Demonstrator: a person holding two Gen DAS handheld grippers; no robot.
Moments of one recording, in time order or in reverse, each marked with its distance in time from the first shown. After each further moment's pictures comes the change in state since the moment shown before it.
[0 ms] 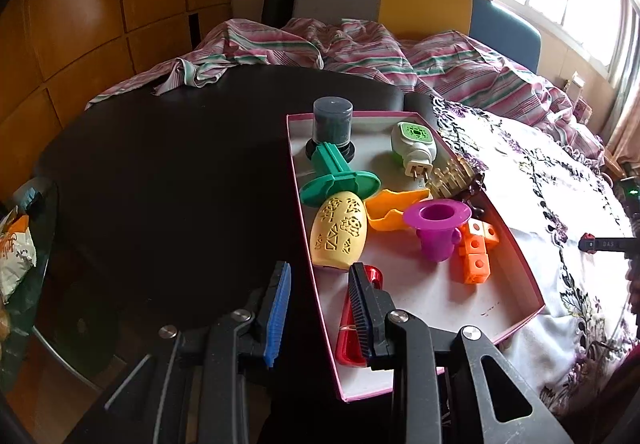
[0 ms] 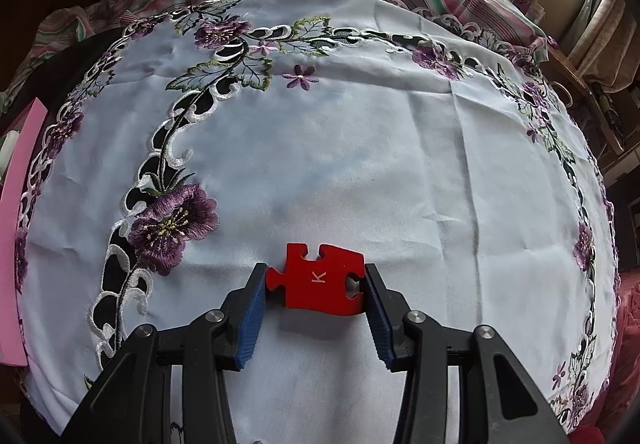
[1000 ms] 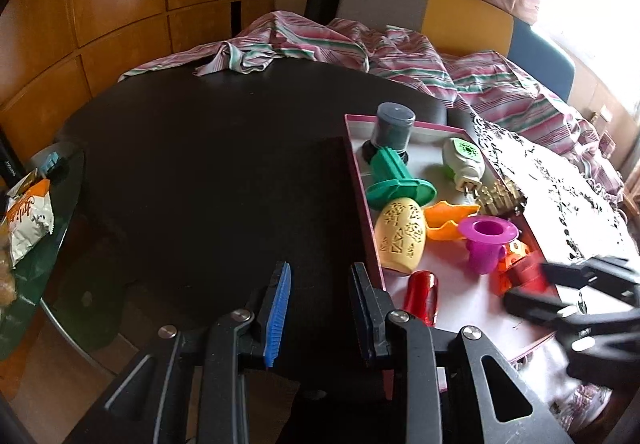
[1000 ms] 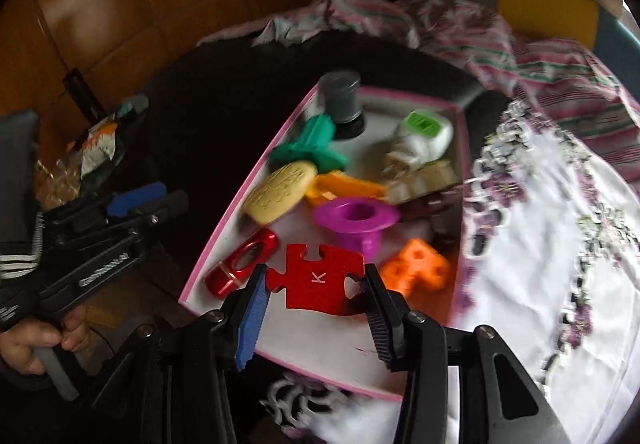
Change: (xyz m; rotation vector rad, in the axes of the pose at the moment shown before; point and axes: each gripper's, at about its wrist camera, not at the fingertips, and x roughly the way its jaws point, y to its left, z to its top) left arm 0.004 0.043 -0.003 -0.123 -0.001 0.060; right arm -0.105 0.310 -0.066 -0.575 -0.118 0.509
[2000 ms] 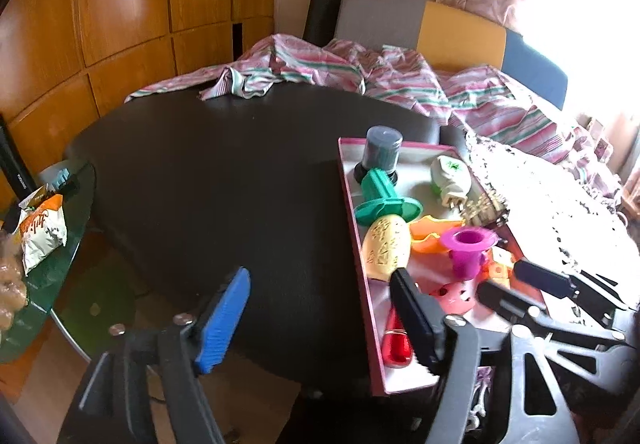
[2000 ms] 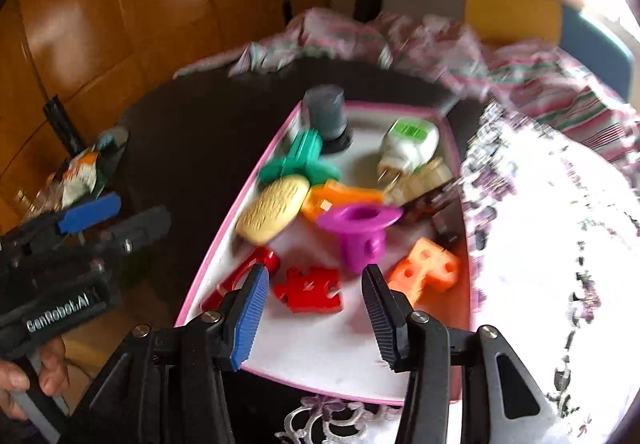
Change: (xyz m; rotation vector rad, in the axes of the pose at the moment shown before) left arm -0.029 -0.012 -0.001 0.015 -0.083 0.012; right arm -0.017 0.016 -0.030 0.103 -0.244 -0.147
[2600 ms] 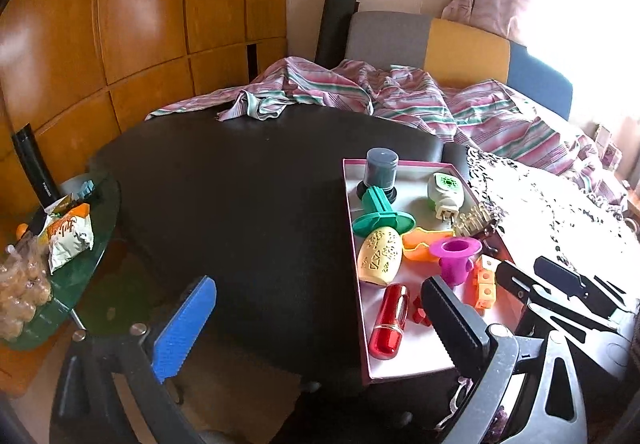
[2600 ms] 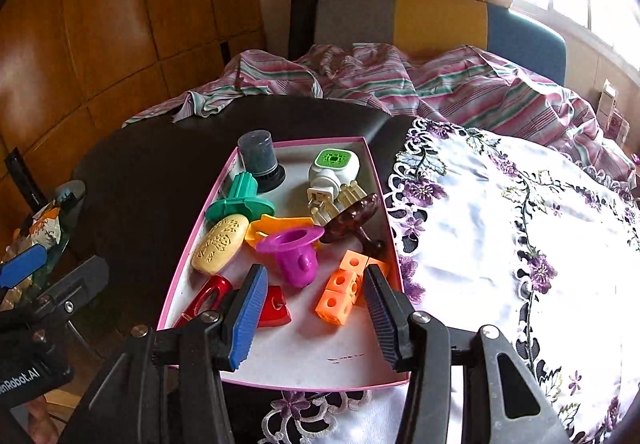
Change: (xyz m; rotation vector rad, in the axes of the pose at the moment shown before) left arm -0.032 -0.016 -0.005 0.003 -0.064 0.065; right arm -0.016 -0.024 0.012 0.117 -0.073 -0.131
